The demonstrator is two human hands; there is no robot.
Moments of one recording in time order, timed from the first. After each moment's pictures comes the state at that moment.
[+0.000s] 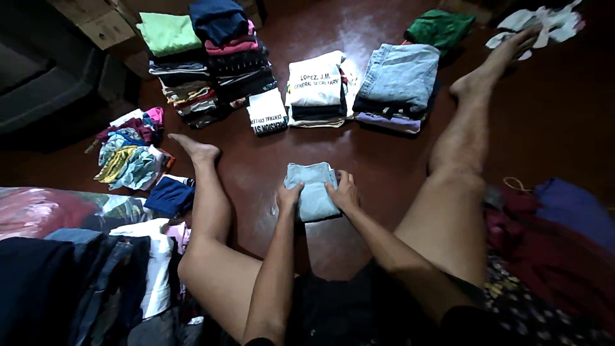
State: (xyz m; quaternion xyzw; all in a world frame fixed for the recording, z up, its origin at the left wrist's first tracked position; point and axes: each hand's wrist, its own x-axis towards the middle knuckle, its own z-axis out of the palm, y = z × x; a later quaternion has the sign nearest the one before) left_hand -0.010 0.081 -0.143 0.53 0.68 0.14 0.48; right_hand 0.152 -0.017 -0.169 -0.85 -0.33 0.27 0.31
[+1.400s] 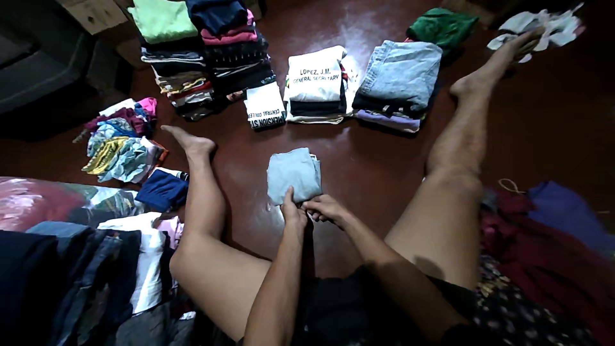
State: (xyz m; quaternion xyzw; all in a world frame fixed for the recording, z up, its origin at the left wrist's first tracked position) left_hand 0.004 0.022 -0.147 0.12 0.55 0.44 0.70; right_hand 0.113 -0.038 -0.156 -0.62 -0.29 0.64 0.33
